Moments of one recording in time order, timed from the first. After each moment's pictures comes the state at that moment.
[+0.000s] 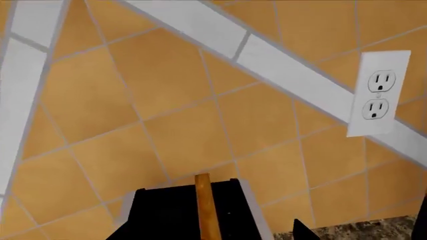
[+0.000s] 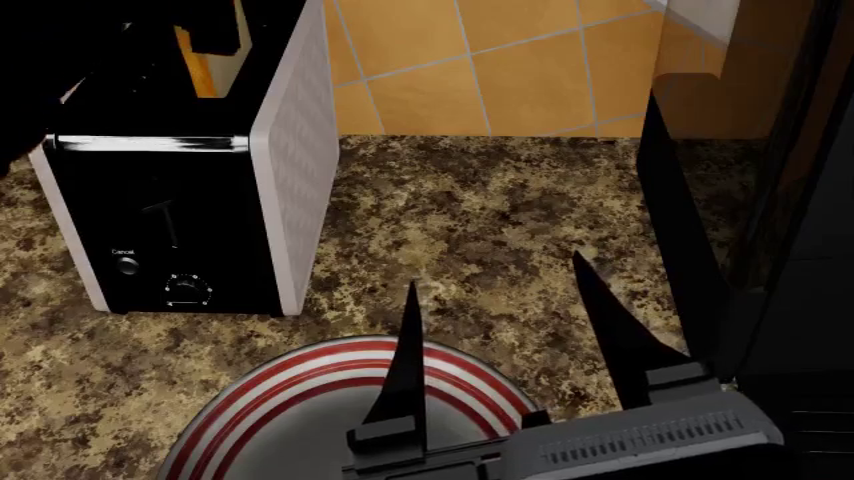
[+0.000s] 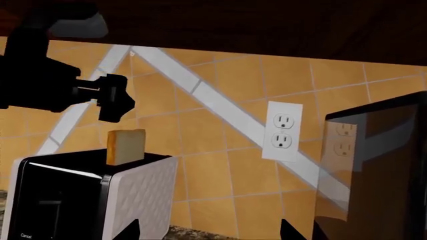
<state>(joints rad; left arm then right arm) -1.39 -0.09 0.15 -0.47 -0.21 -0.92 0.03 0.21 0.28 -0.27 -0.83 0.19 0.58 0.22</state>
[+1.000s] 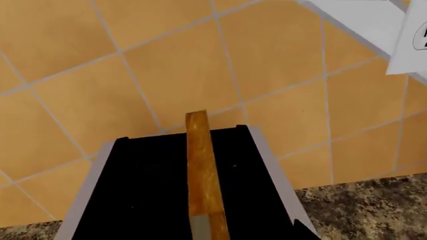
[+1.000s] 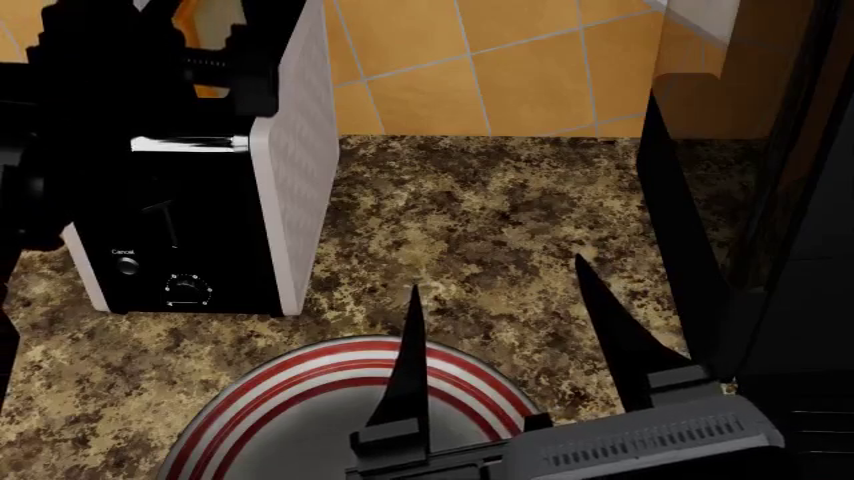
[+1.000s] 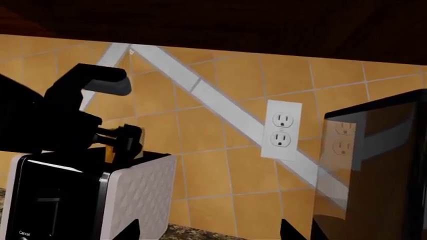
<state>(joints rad) -1.56 -0.02 0.27 -1.22 -0.22 -0.50 0.06 0.20 0.30 -0.28 -0.82 0.20 0.56 0.24</state>
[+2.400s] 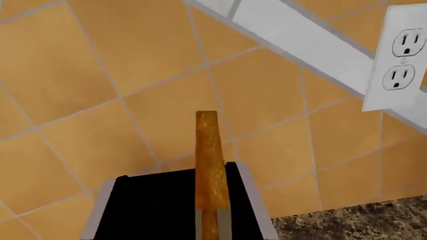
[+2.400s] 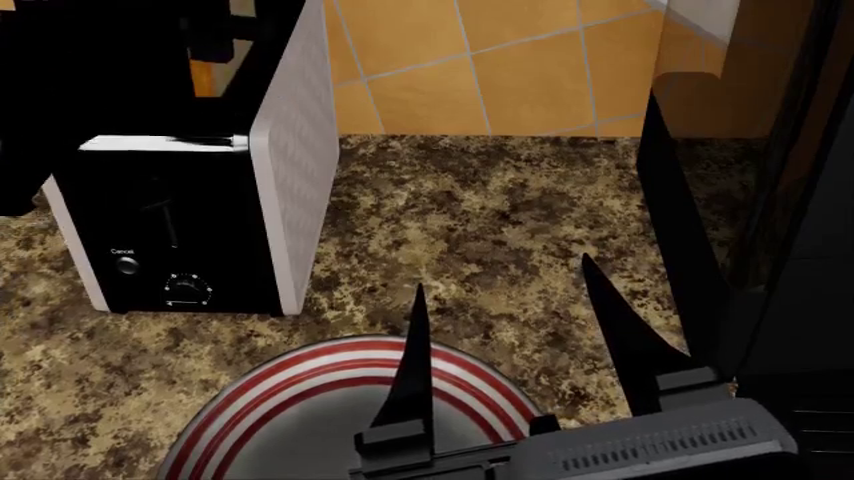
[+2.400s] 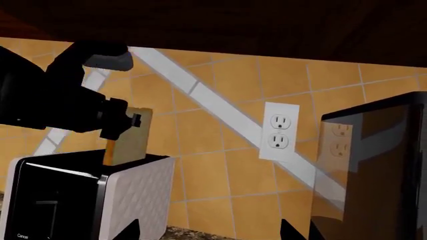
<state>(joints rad) -1.60 -0.06 0.50 -1.11 -0.50 -0.54 -0.02 0.21 0.33 -0.28 -0.83 0.23 0.55 0.27</state>
